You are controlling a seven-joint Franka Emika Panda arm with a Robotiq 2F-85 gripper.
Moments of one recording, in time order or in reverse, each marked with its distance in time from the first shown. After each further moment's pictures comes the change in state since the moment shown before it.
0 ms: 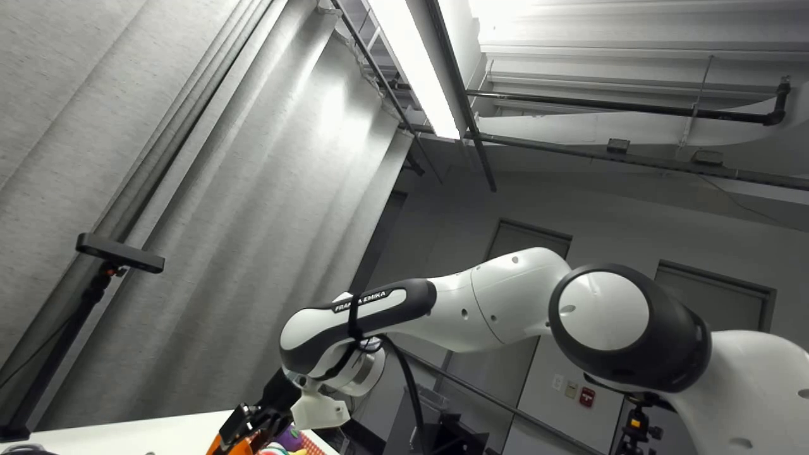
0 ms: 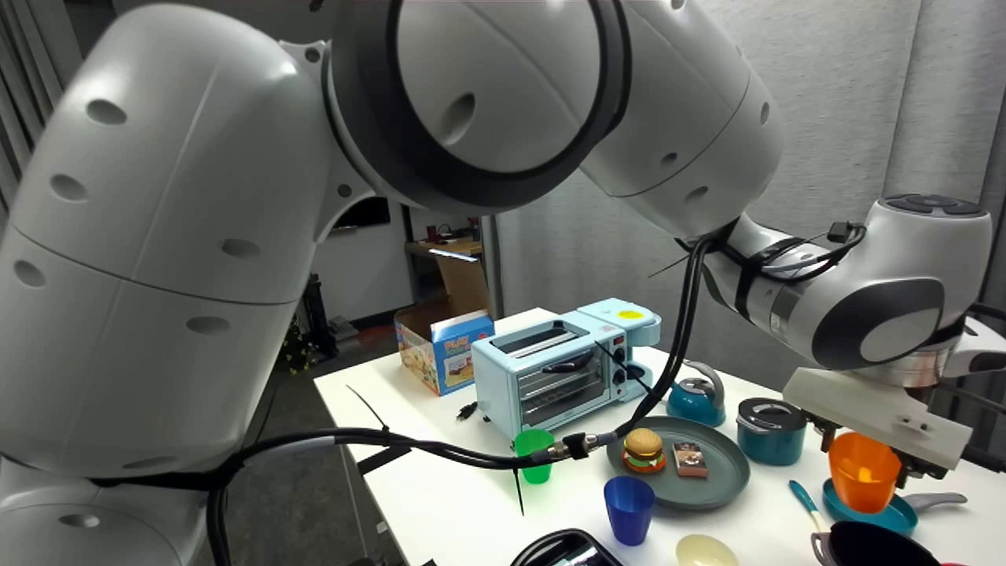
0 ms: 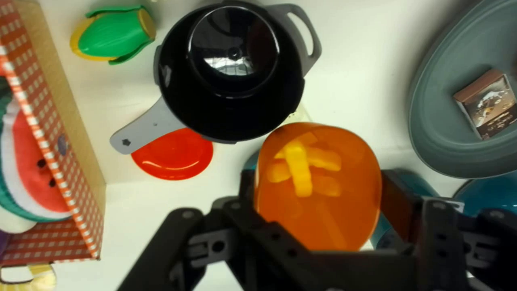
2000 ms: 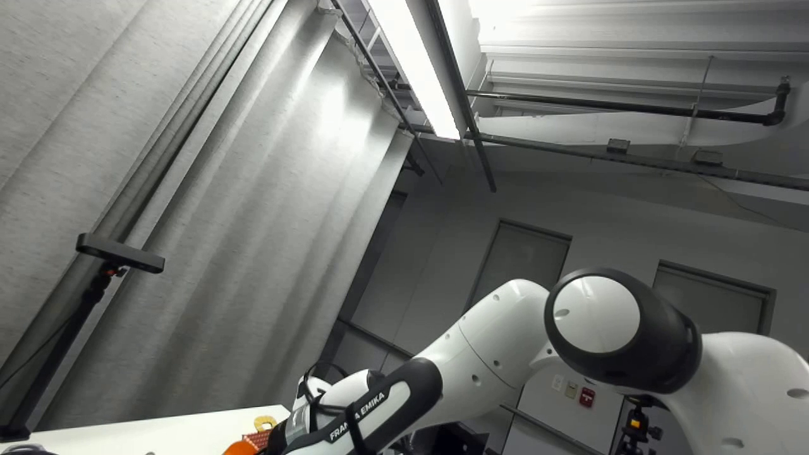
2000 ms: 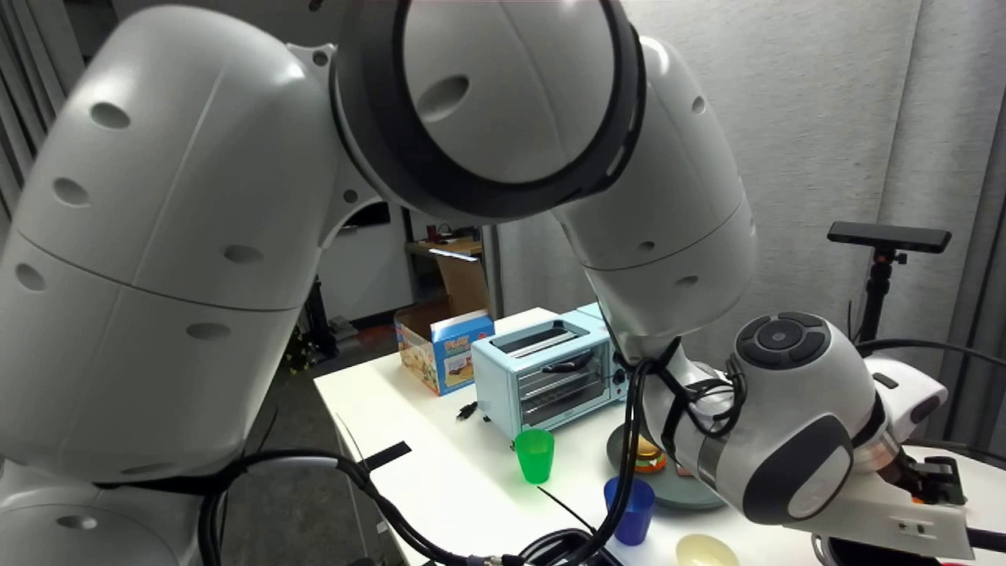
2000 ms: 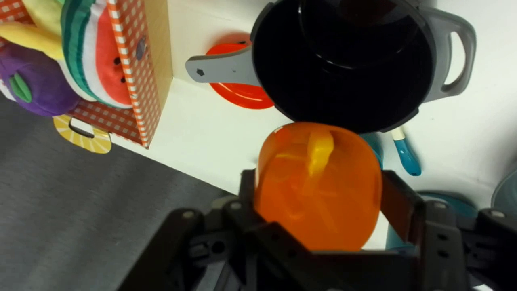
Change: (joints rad) arm -0.028 0.017 0.006 -0.377 -0.254 0.874 -0.152
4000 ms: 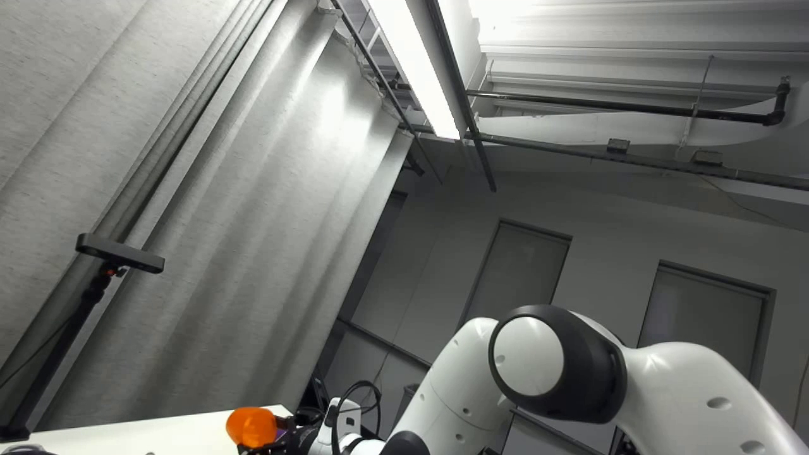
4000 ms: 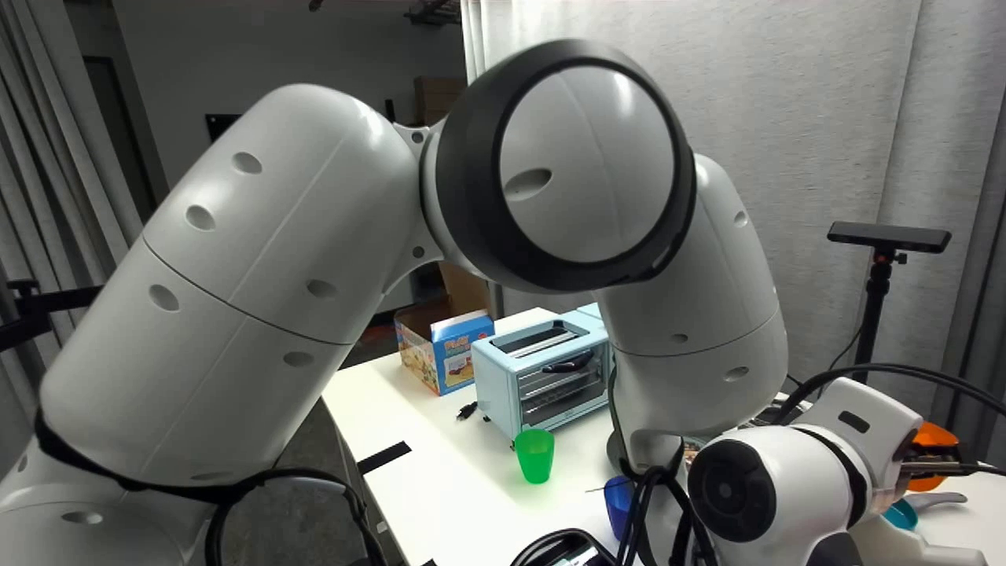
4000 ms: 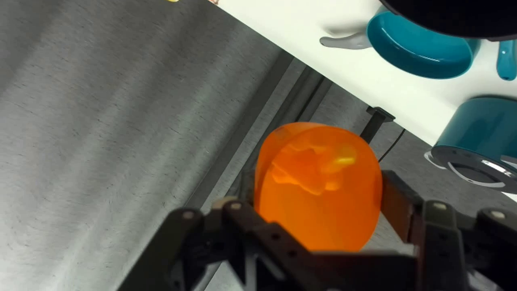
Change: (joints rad) arm 0.089 0.177 -0.203 -0.014 -0.235 0.753 0.146
